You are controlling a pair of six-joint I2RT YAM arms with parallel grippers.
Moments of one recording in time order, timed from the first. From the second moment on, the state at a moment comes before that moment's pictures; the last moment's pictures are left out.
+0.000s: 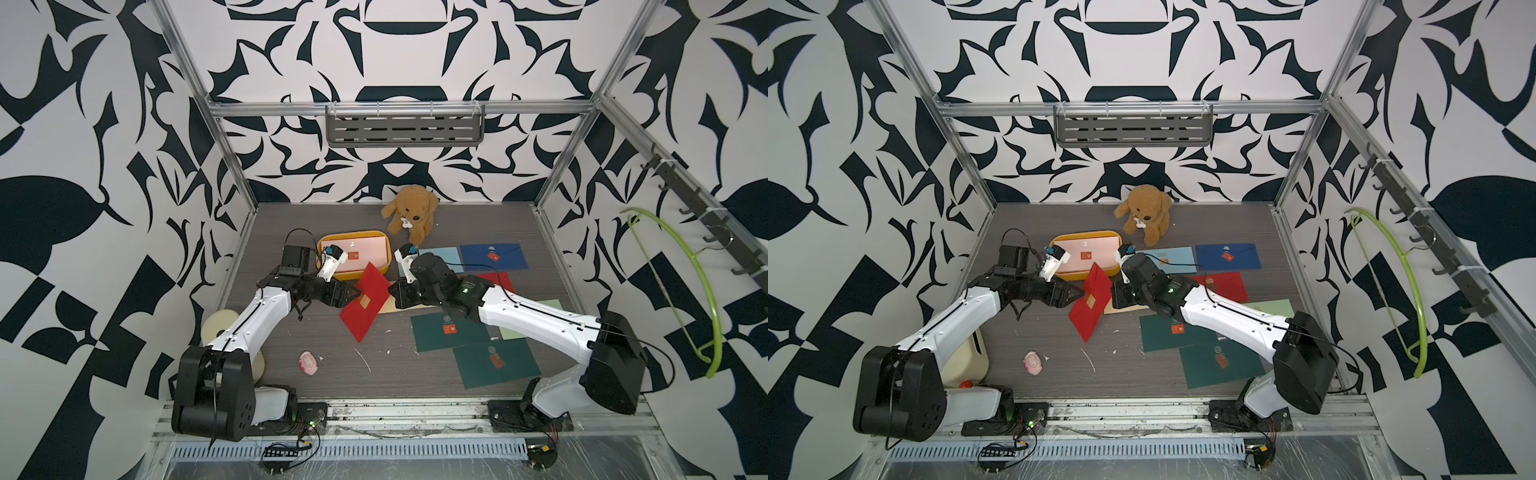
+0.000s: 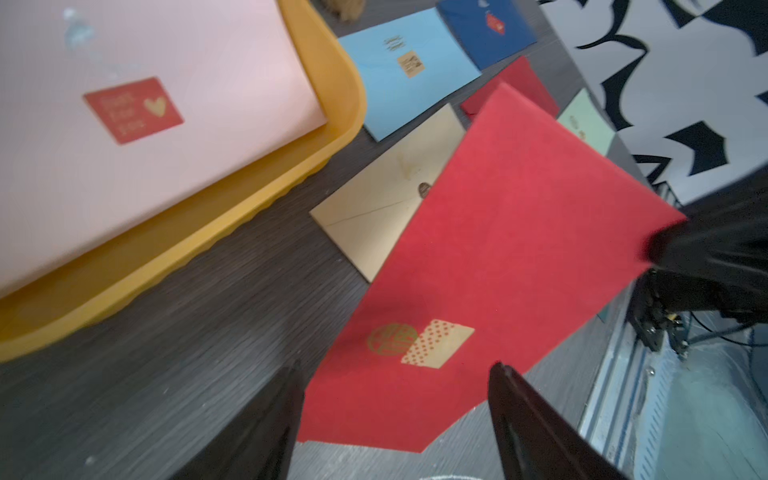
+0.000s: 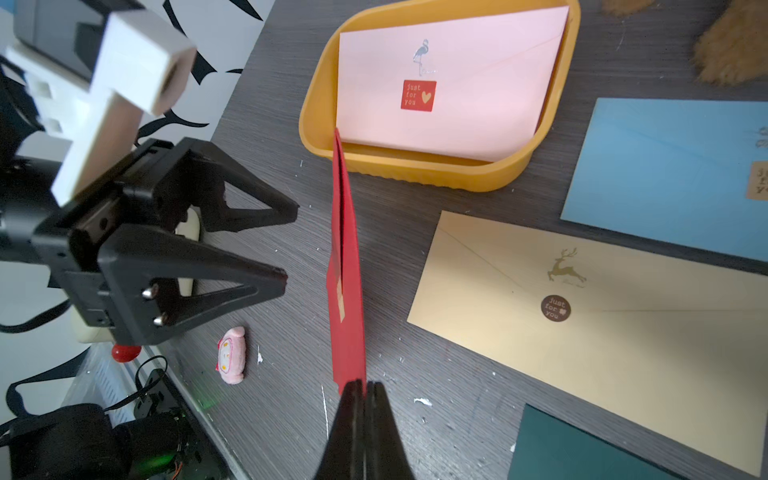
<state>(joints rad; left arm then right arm) -0.16 1.32 0.82 -0.44 0.77 0.19 0.87 1.48 1.12 -0.33 -0.10 0.57</state>
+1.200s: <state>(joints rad) -0.18 1.36 0.82 -0.40 1.06 0.26 0.66 1.56 1.26 -0.41 -0.43 0.39</state>
